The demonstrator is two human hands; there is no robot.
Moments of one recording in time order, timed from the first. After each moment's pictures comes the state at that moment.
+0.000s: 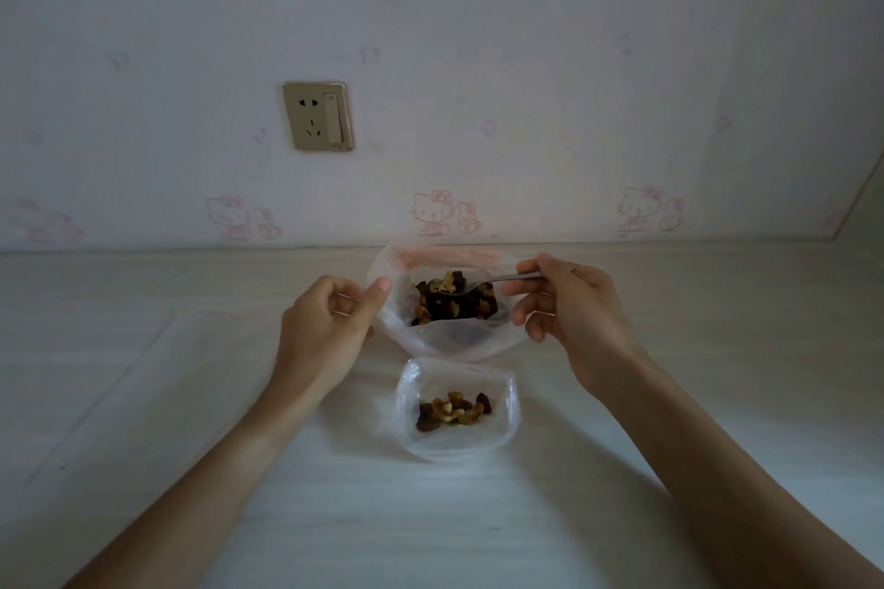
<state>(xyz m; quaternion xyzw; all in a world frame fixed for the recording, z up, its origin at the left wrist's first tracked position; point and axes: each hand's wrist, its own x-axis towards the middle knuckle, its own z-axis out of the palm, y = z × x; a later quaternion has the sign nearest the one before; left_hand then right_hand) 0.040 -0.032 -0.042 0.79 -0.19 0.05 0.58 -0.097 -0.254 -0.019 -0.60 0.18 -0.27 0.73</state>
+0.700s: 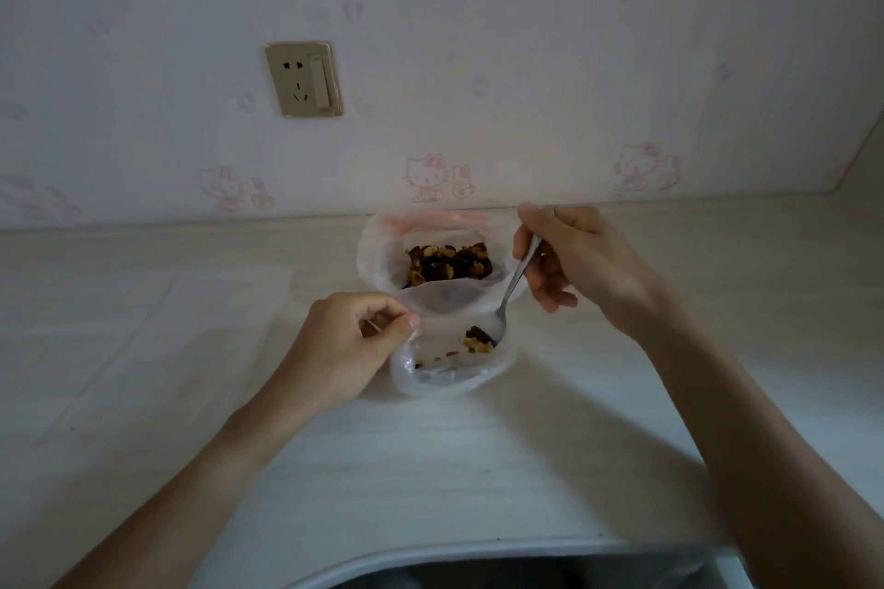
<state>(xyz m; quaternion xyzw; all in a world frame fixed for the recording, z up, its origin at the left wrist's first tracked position) -0.002 -0.018 -0.047 0.81 -0.37 -0.03 0.45 -0.122 -0.259 0.008 -0.78 0.08 -0.20 0.59</state>
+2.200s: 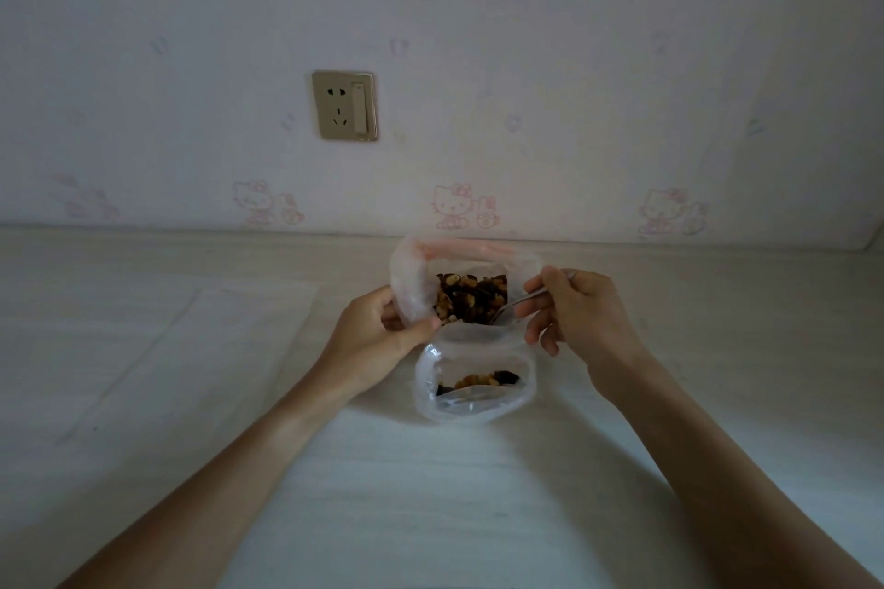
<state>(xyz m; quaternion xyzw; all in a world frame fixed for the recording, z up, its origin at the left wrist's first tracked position) 0.030 -0.040 -0.057 0.76 -0.29 -0.09 0.57 -0.093 -0.249 -0.027 -0.70 0.21 -0.25 0.63</state>
